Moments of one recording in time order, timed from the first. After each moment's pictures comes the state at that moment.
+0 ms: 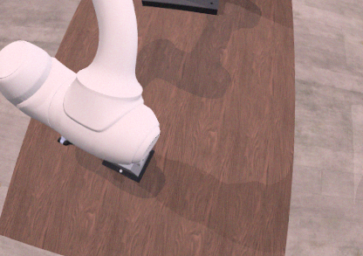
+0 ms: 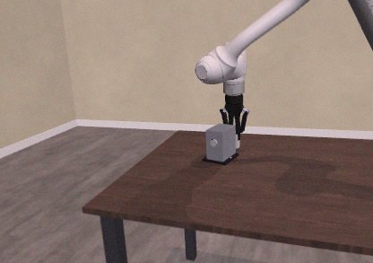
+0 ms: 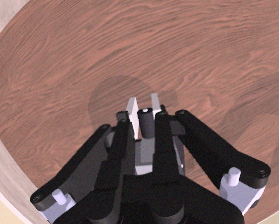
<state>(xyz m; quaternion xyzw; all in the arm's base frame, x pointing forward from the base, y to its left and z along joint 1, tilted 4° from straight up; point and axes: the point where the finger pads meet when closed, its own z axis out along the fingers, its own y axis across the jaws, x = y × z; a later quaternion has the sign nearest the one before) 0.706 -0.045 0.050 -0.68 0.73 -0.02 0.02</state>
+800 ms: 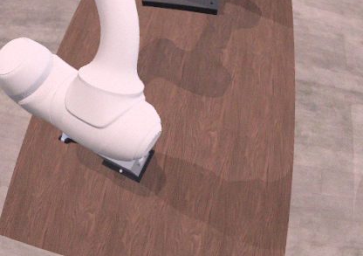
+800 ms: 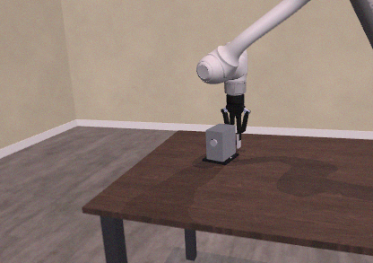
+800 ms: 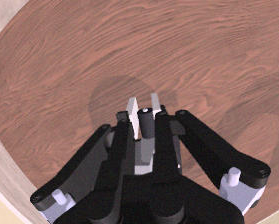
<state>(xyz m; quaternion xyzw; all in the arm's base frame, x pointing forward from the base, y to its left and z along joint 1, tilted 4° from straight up) 0.700 -0.044 0.051 -0.68 0.73 -0.02 0.02</state>
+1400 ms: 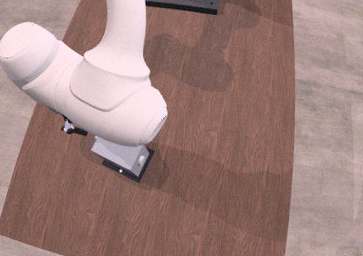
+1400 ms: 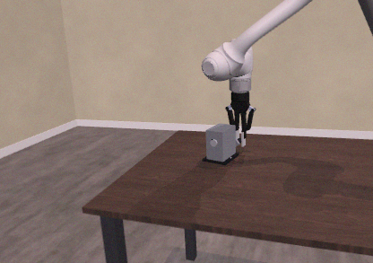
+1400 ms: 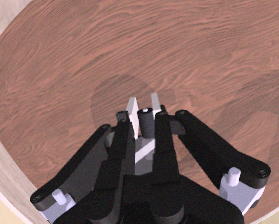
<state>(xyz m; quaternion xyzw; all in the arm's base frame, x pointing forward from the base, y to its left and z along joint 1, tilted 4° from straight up) 0.677 -0.043 0.061 -0.68 0.73 -0.02 0.02</state>
